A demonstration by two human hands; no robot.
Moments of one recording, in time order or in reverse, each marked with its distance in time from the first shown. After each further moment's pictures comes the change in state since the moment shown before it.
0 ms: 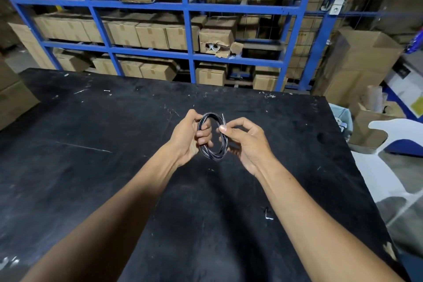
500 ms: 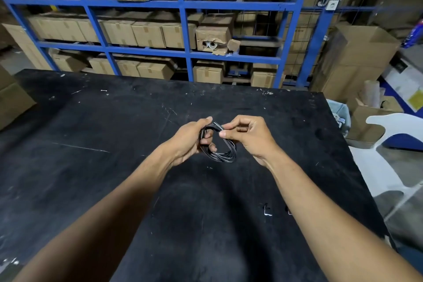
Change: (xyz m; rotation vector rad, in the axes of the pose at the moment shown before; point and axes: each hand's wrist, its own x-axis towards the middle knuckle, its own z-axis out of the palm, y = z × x) left_hand 0.007 -0.011 -0.001 0.368 0.049 -0.102; right_hand 0.011 -0.009 -0.025 -0.399 -0.062 -0.183
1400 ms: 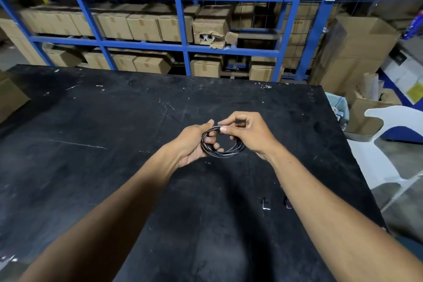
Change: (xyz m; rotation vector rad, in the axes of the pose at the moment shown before) left_hand 0.005 -0.013 0.017 -0.264 0.019 -0.156; right_hand 0.013 0.020 -0.012 -0.115 -0.066 -0.058
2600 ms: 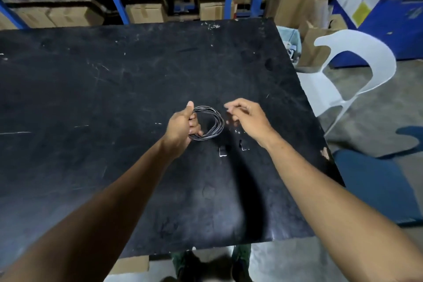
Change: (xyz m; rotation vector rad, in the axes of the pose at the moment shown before) left_hand 0.068 -0.129 0.091 -0.044 0.079 -0.033; right_hand -0.104 0.133 -0.102 -0.119 0.343 0.355
